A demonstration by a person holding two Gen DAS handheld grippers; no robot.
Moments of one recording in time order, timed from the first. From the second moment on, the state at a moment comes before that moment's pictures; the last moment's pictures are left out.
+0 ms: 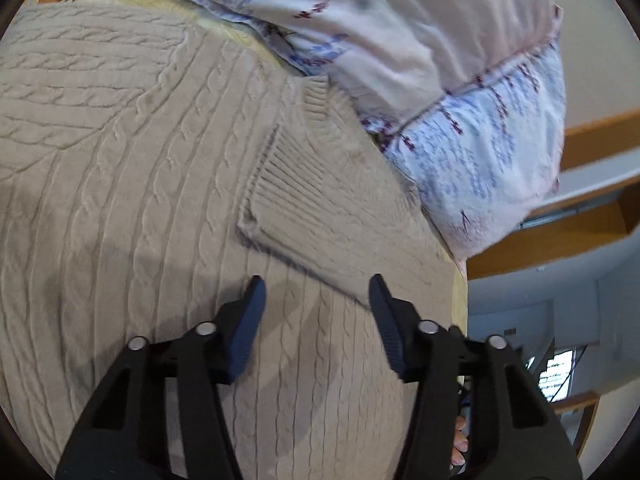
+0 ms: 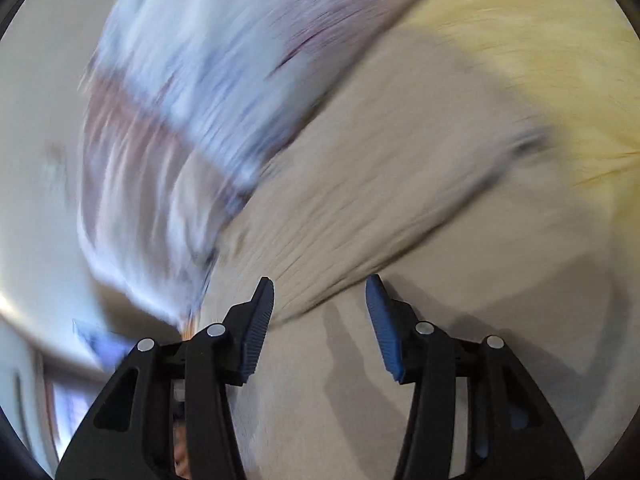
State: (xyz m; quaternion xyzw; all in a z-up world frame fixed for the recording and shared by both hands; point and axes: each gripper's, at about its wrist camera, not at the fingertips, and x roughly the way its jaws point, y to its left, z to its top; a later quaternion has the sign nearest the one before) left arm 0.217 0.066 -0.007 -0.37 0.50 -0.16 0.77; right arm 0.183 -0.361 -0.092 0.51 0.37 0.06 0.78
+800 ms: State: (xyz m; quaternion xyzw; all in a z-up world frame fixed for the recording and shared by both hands) left arm 0.236 0.087 -0.001 -0.26 0.50 -0.10 0.82; right arm 0.180 -0.351 -0.091 0.39 0.34 -0.06 0.85
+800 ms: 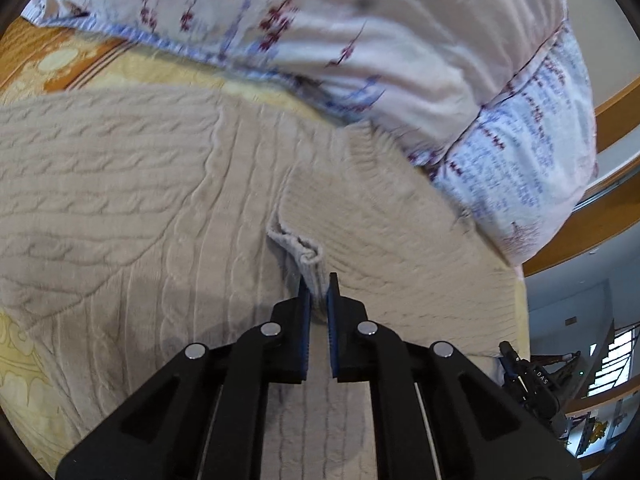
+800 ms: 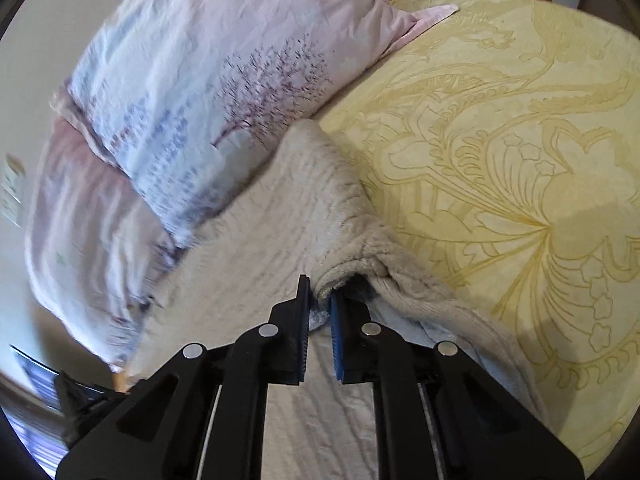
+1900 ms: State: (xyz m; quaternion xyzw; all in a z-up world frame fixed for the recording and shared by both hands) left arm 0.103 0.362 -0.003 -0.50 0.33 0.13 0.79; right arm 0.162 -0.280 -0.081 0.28 0.33 0.07 0.90
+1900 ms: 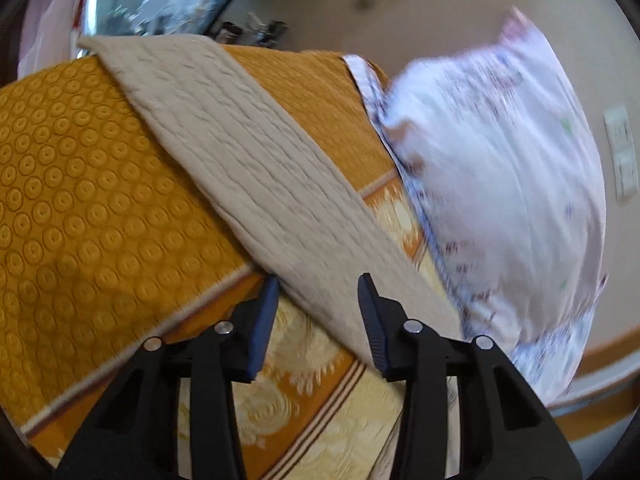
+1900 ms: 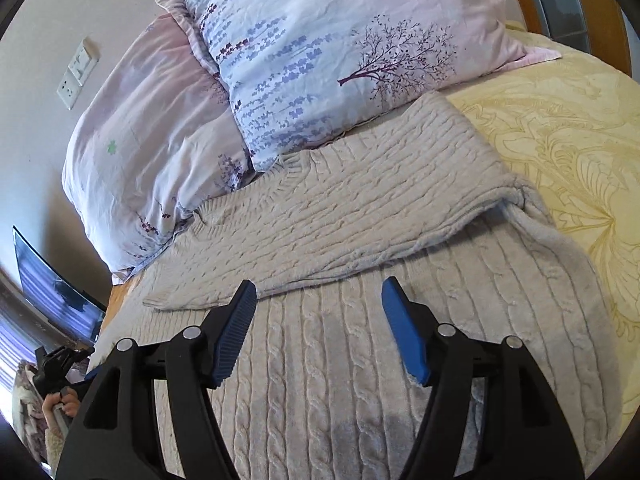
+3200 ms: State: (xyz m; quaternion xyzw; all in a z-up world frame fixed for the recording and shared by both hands) left arm 0.240 -0.016 0.021 -0.25 0.44 -0.20 0.84; right arm 0.142 -0.280 -0.057 0.25 0.32 0.09 0.91
